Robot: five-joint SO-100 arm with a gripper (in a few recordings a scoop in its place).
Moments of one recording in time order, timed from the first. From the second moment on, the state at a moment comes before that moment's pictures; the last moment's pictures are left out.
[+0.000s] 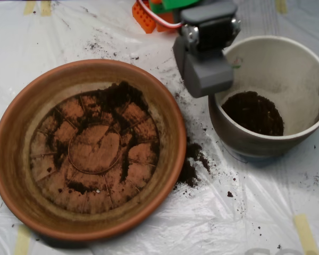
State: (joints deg) arm -8.5 92.6 63.8 96.5 -6.9
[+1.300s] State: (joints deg) arm -7.6 107.0 79.4 92.9 -0.7
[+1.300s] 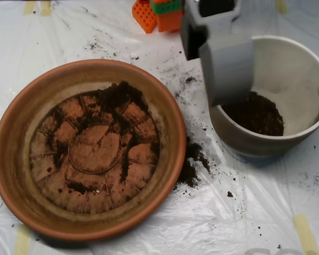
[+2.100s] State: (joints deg) arm 27.4 105.6 121.6 65.0 -5.3
